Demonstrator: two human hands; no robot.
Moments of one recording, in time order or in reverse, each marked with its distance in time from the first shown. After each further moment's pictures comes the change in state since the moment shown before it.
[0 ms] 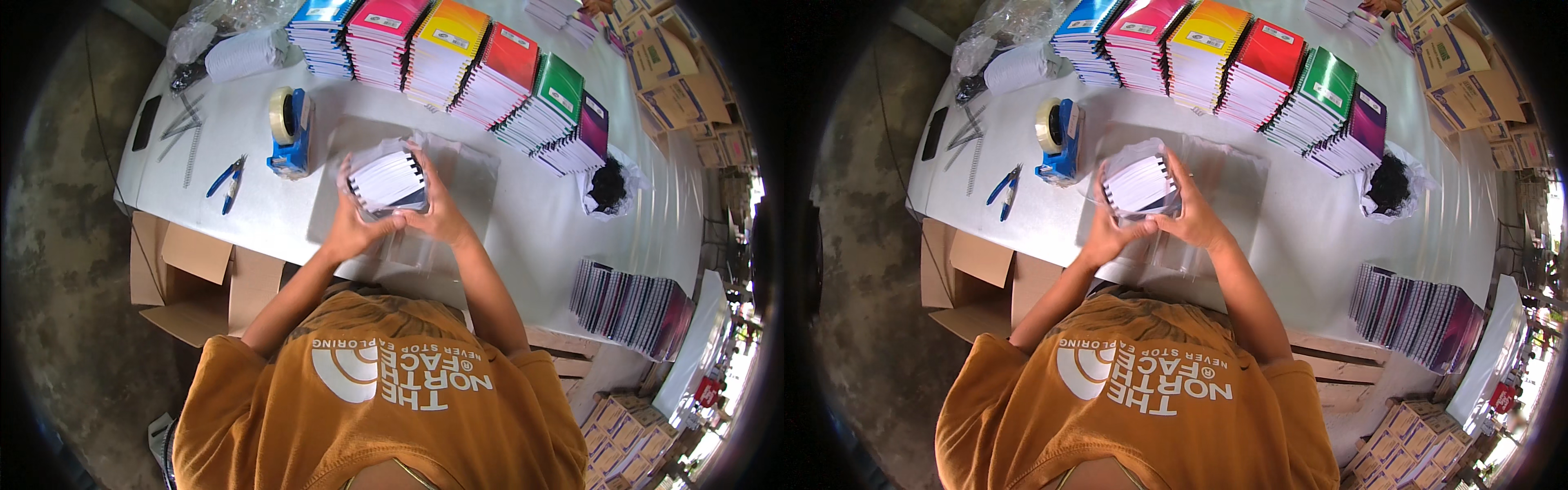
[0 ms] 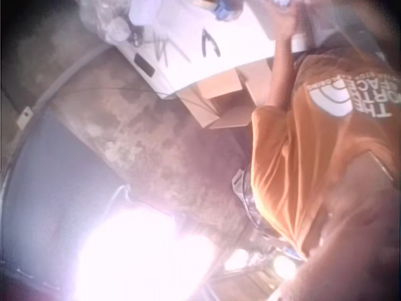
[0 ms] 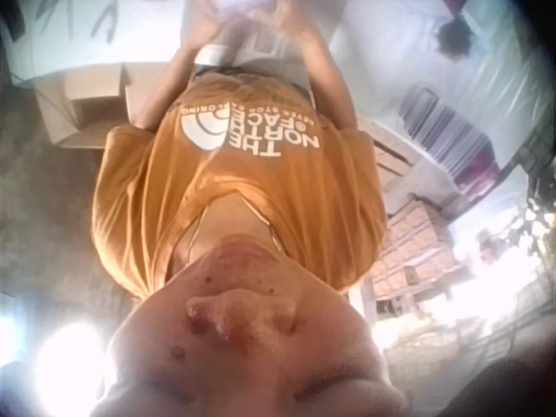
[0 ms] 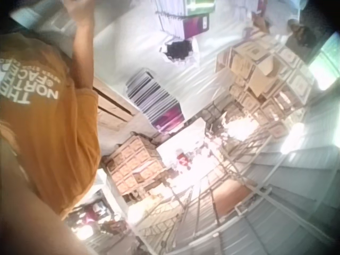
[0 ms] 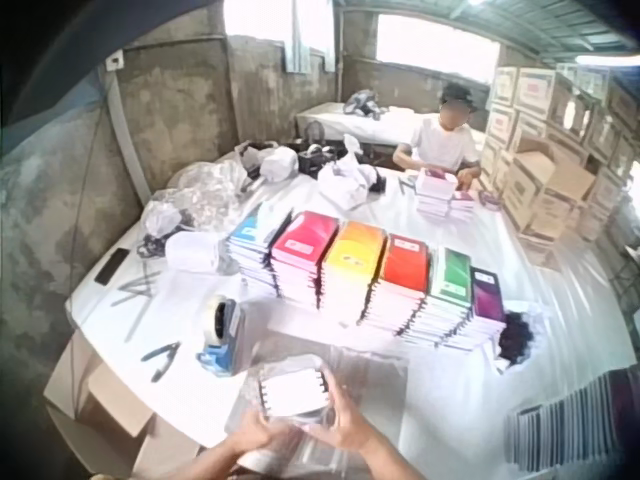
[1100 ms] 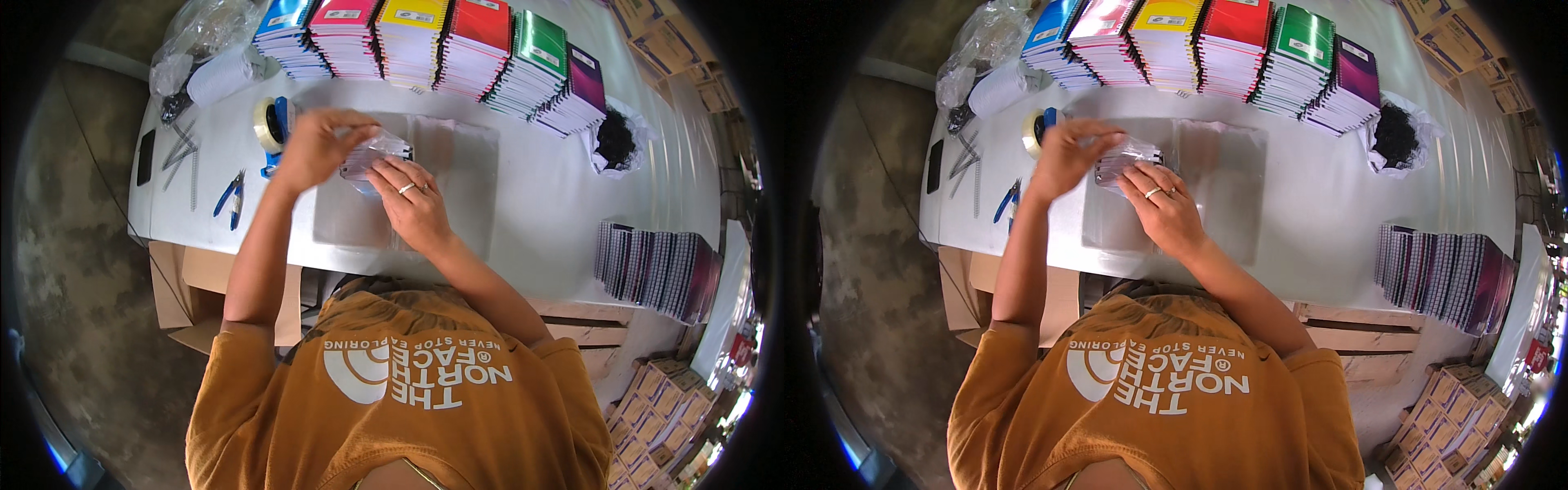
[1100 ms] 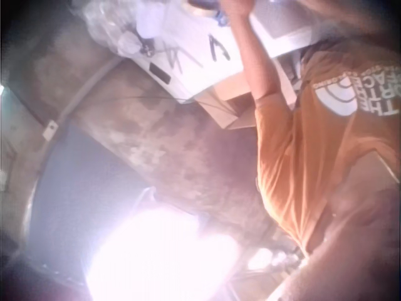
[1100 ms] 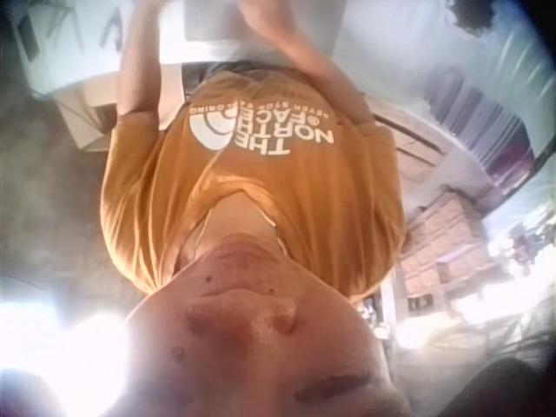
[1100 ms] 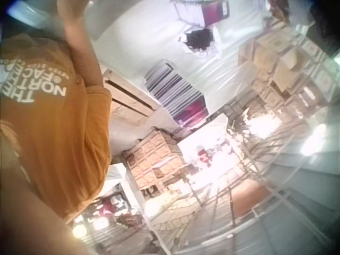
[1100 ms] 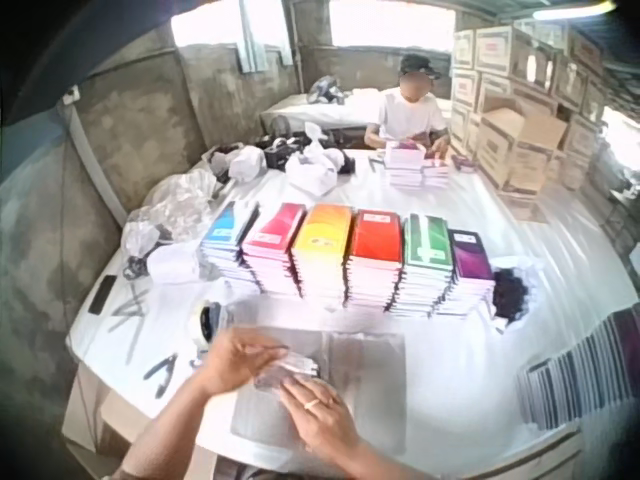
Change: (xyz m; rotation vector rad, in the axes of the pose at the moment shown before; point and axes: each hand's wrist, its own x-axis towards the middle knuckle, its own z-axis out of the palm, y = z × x) left_hand 0.099 0.089 -0.040 0.735 -0.326 0.055; right_hand -0.008 -0.032 0.049 -1.063 0.354 -0.410
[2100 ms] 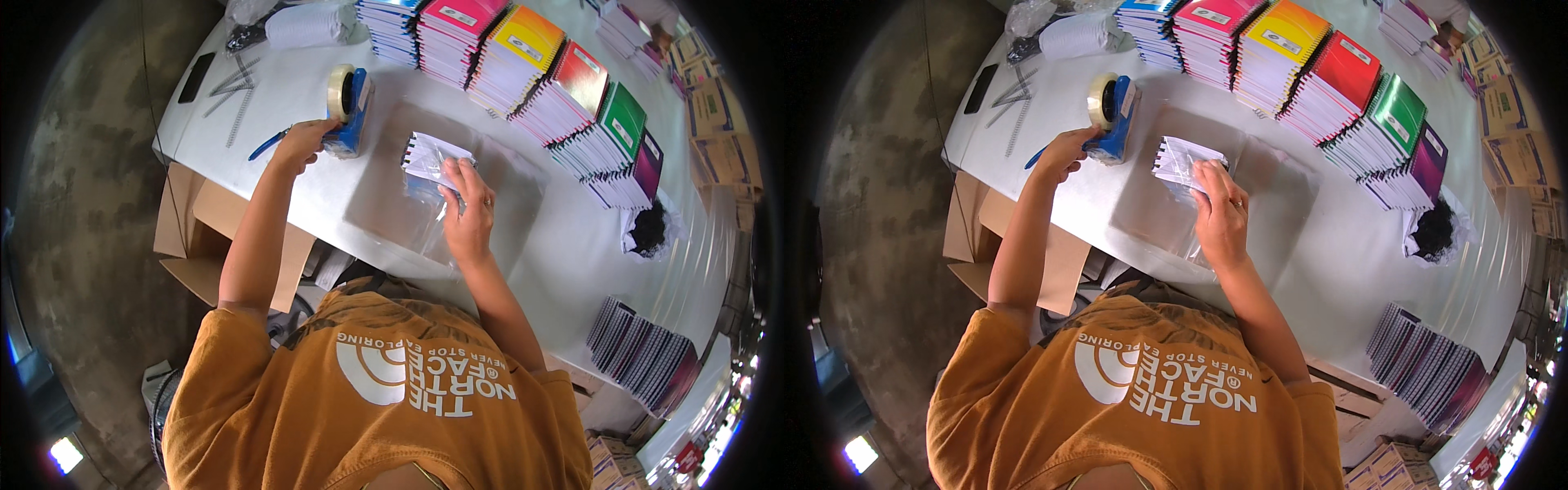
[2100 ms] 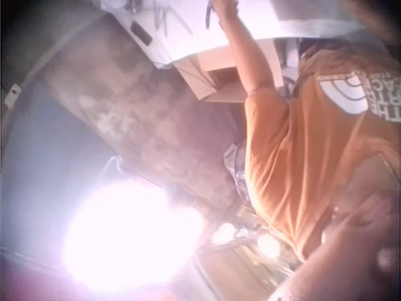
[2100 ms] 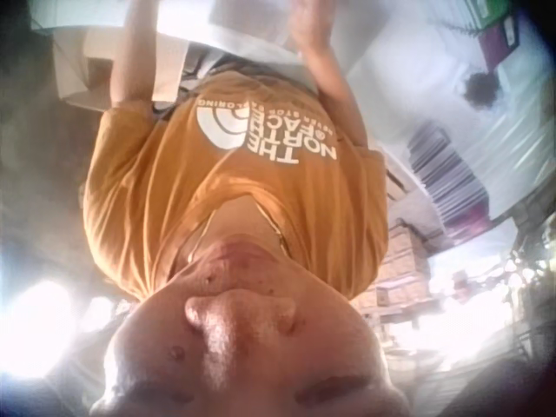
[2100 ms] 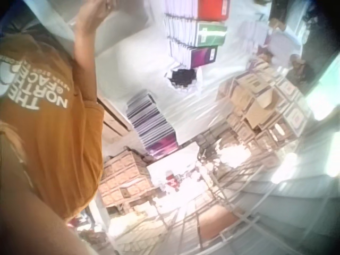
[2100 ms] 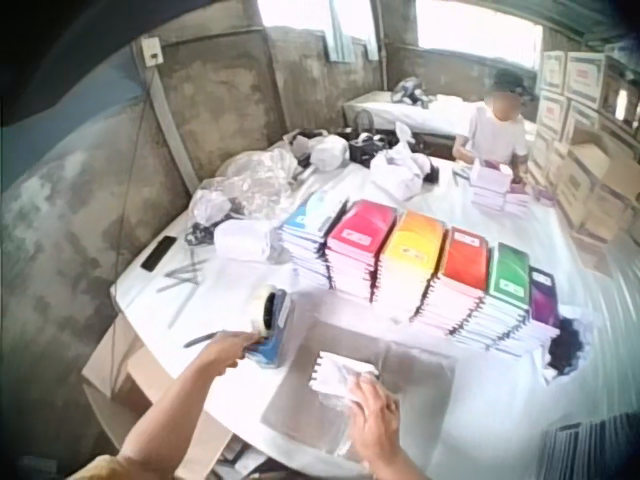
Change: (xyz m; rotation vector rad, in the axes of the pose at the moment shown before) left_hand -0.064 -0.116 -0.026 -0.553 0.318 -1.020; right_hand 0.004 0.013 0.014 0.242 0.027 0.140
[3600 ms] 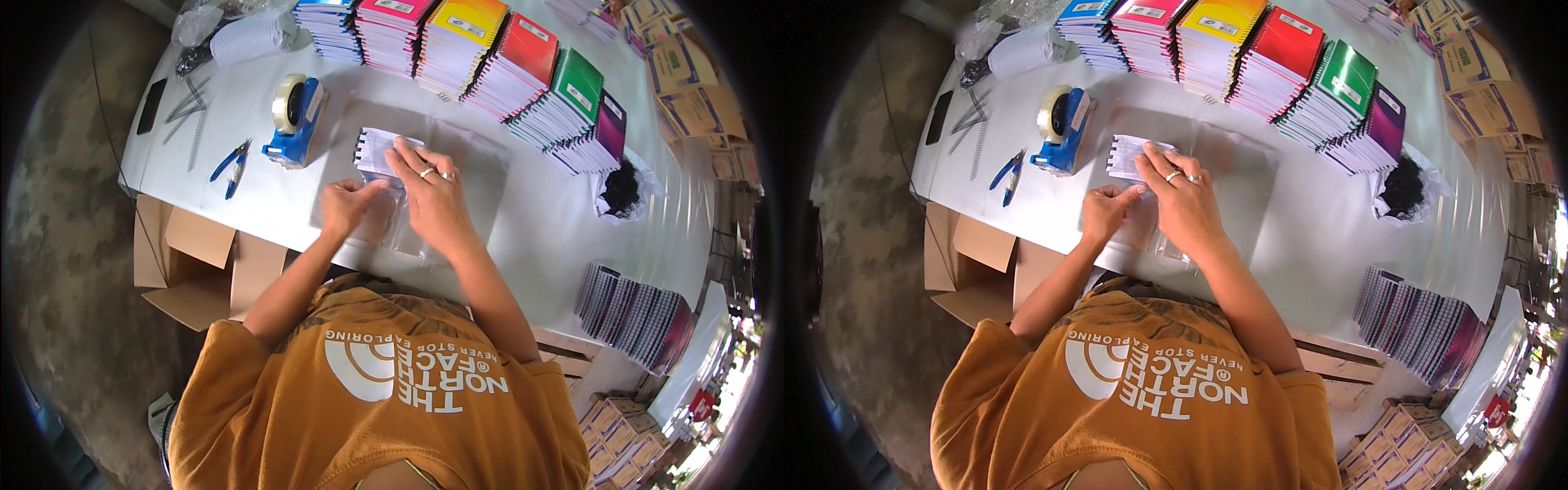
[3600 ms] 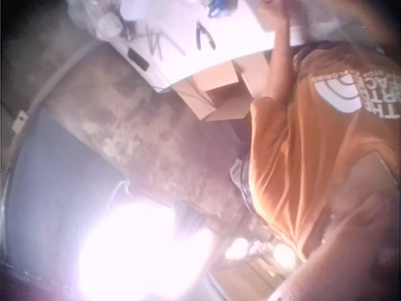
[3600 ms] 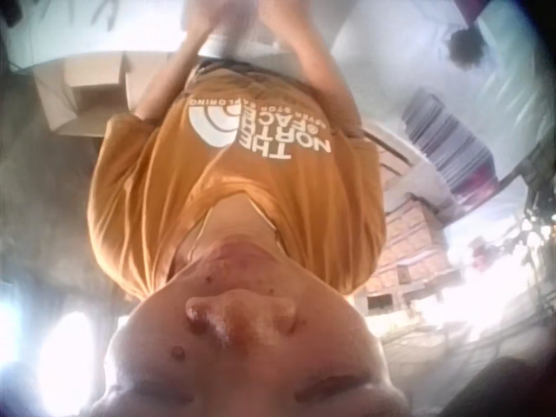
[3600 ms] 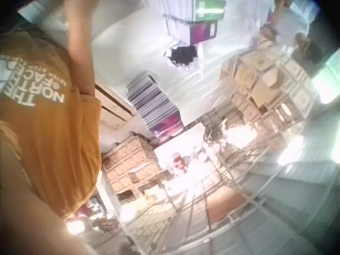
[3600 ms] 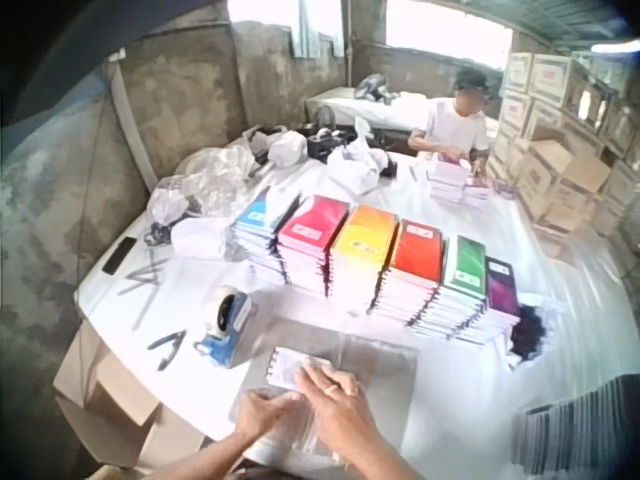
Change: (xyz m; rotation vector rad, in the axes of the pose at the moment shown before) left_hand -0.044 -0.085 0.130 0.136 0.020 0.262; right_hand 0.021 -0.007 -0.024 -0.197 -0.372 -0.038
